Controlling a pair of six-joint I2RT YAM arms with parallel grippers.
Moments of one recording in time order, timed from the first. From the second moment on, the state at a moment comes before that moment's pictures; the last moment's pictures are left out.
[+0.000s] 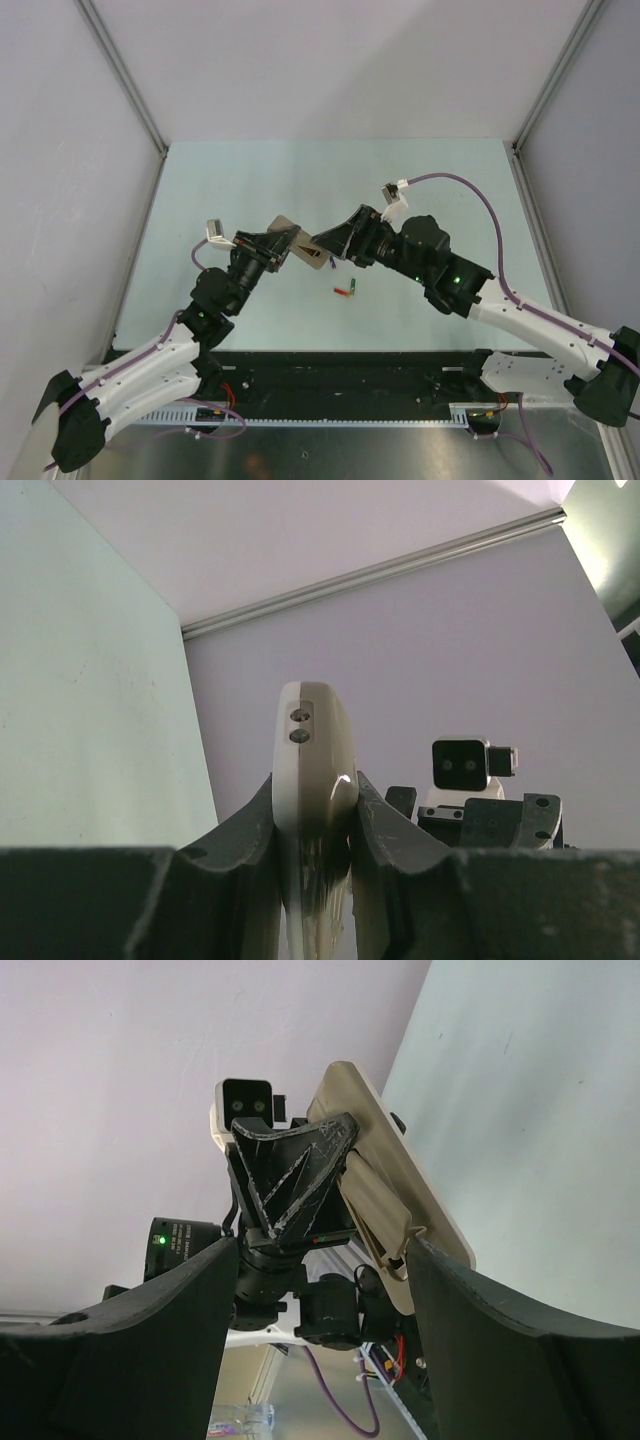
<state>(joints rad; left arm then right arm) -0.73 0.77 0.35 0.63 -0.22 -1.31 0.93 1.08 0.96 0.03 -0.04 1.05</state>
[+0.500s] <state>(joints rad) -0.73 0.77 0.35 0.62 -0.22 -1.31 0.94 1.08 0.96 0.00 -0.03 1.04</state>
